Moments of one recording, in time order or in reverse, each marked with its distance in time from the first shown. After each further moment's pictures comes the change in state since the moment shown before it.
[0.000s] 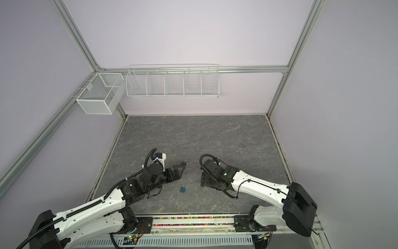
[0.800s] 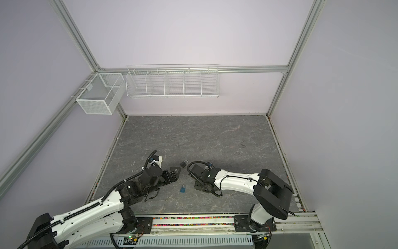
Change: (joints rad) left arm 0.000 -0.042 -0.016 -0.099 -0.061 -0.018; right arm 0.076 0.255 0.052 0.113 0.013 0.198
